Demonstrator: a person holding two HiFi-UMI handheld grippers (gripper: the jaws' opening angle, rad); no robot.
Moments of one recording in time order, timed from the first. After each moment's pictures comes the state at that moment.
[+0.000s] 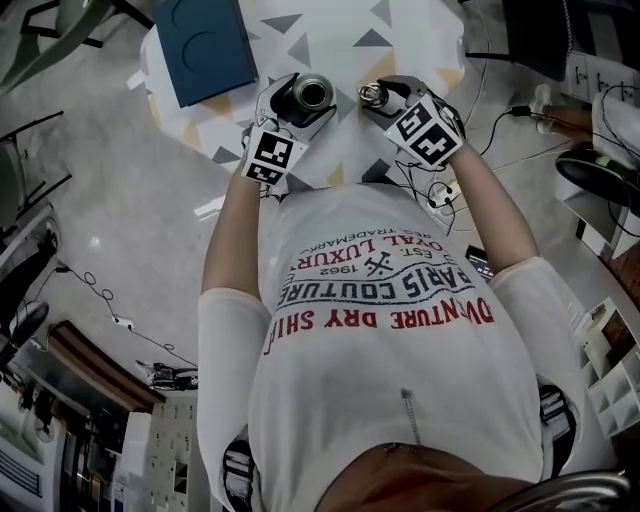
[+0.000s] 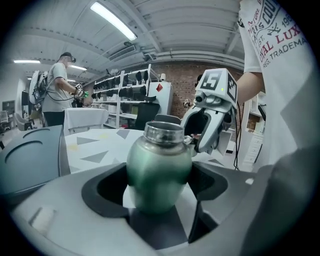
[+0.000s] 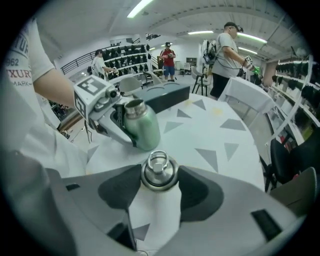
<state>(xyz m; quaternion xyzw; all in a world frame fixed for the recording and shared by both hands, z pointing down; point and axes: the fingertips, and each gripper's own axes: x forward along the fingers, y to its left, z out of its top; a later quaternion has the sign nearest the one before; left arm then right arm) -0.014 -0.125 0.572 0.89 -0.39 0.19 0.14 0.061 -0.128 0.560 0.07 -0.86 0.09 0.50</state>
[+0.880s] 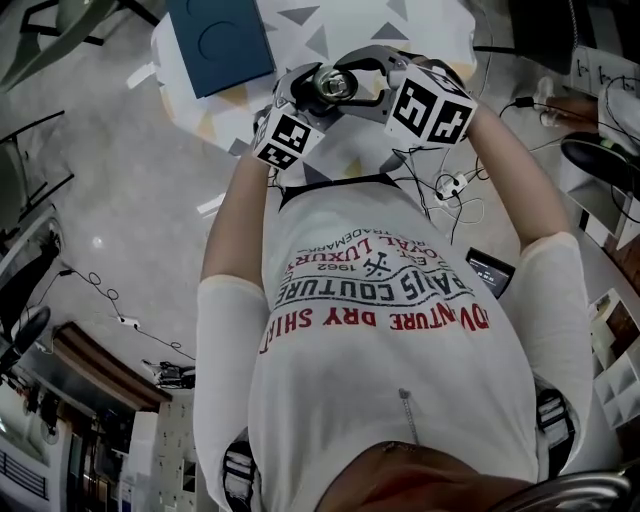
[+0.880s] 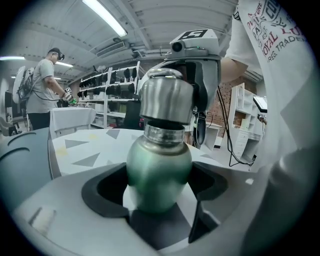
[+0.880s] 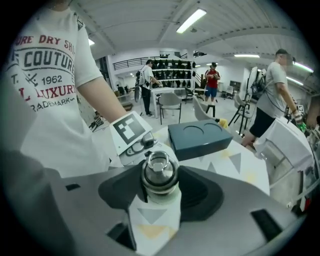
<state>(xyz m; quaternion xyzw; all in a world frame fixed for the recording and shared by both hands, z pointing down) -0.012 -0.119 0.576 0.91 -0.32 0.21 0.14 -0.047 -0.103 0.473 -0.13 -0.90 -0.02 0.41</state>
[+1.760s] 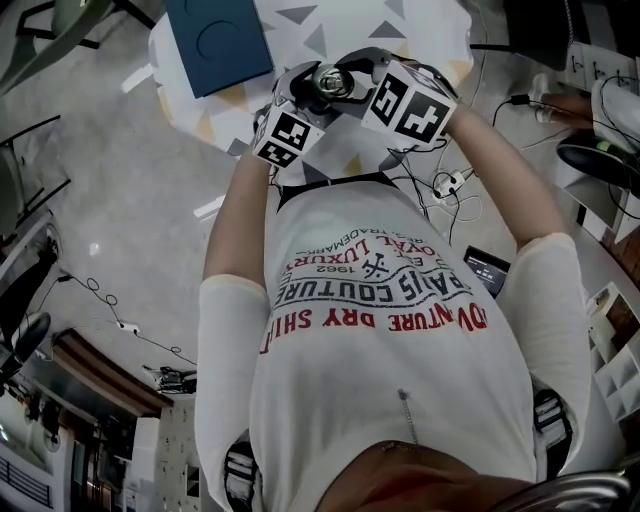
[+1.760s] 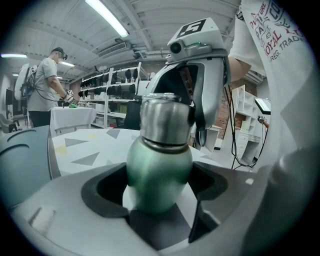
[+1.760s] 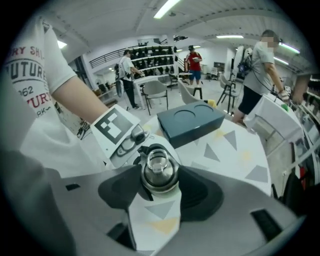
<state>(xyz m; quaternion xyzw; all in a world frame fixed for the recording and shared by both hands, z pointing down) -0.013 -0.119 0.579 0.91 -0.33 0.20 0.14 -0.050 -0.104 0.496 -0.06 -0.87 0.05 0.48</state>
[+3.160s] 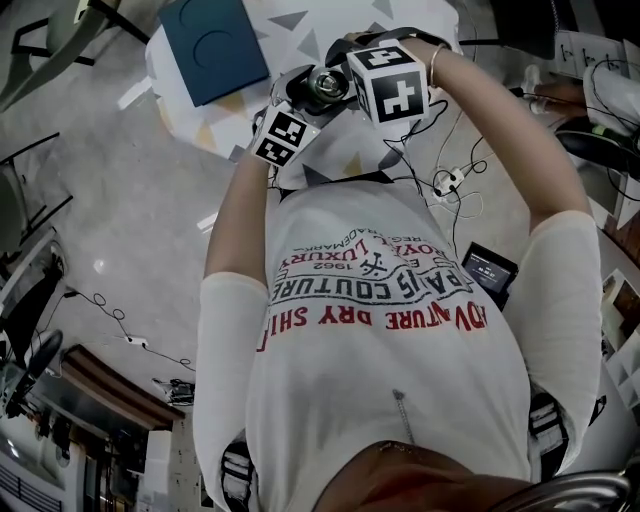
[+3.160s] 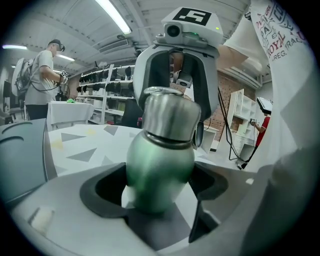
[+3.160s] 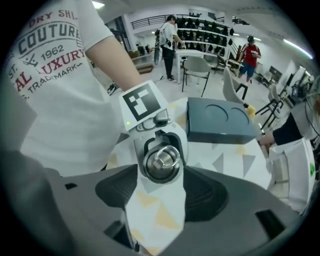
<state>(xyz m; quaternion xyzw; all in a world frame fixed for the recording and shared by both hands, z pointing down) -0.009 -0.120 0.579 0.92 -0.30 0.19 0.16 -0.036 -0.099 0.497 -0.26 -0.76 -0.11 0.58</state>
